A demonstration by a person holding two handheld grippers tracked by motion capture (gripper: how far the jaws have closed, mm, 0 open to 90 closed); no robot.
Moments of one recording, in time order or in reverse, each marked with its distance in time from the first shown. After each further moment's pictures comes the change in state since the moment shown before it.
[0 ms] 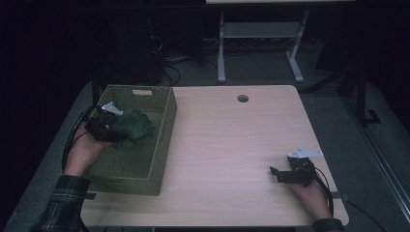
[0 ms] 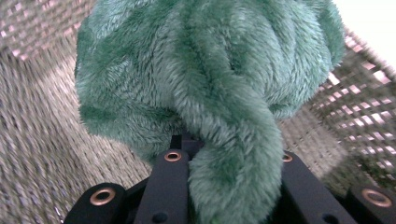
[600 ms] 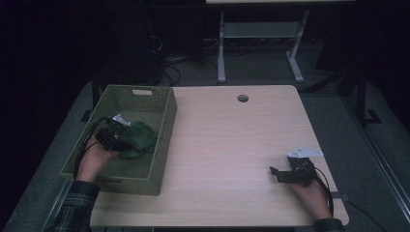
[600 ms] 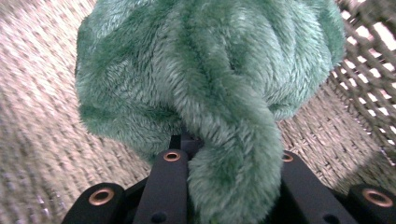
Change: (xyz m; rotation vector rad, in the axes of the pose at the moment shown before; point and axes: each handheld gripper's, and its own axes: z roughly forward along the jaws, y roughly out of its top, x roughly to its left) left arm -0.005 -0.018 0.048 0.076 -0.024 -0.043; right arm 0.000 0.000 0.000 -0.001 0.001 0.004
